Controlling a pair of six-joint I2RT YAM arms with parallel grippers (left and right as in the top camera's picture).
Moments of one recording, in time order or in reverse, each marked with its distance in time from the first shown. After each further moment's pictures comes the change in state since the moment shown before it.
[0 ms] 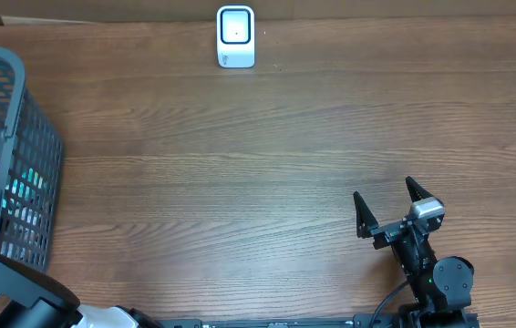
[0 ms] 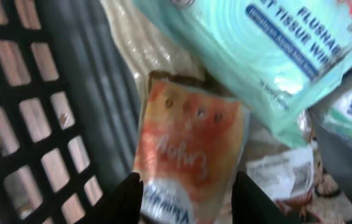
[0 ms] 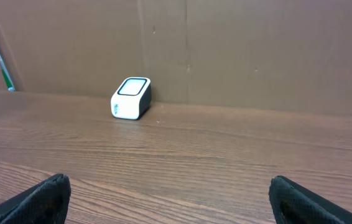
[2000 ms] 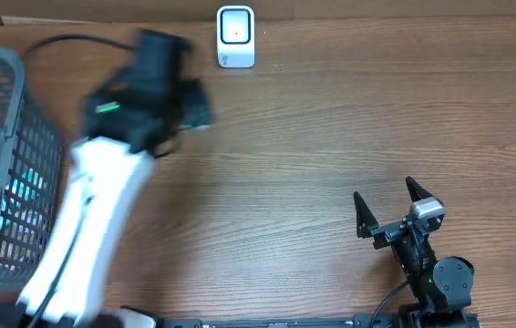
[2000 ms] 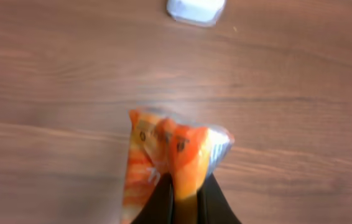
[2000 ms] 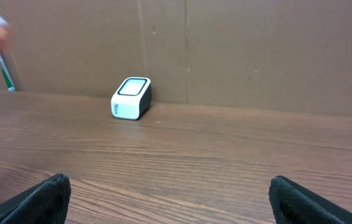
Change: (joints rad) left arm -1.268 -0.120 0.376 -0.060 0.117 -0.113; right arm 0.000 0.000 0.000 0.000 0.000 0.000
